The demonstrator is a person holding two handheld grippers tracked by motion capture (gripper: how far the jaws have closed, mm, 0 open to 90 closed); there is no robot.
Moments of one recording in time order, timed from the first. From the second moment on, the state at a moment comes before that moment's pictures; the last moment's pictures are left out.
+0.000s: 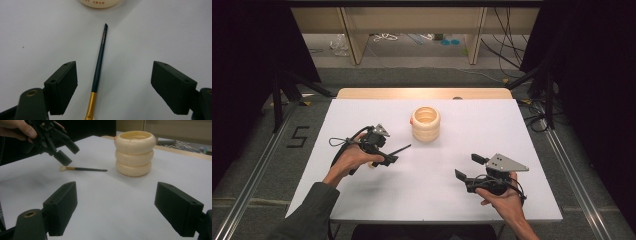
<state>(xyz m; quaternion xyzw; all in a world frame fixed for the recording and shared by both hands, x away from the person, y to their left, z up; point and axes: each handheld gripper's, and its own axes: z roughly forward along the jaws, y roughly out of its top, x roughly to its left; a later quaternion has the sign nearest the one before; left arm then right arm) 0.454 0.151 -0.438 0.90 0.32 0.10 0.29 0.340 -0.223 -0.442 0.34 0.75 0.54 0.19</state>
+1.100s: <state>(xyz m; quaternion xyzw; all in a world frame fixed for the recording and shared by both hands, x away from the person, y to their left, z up) 0.489 0.140 -0.451 0.93 0.32 0.06 0.18 0.341 -0.221 -0.444 0.33 0.76 0.53 0.18</state>
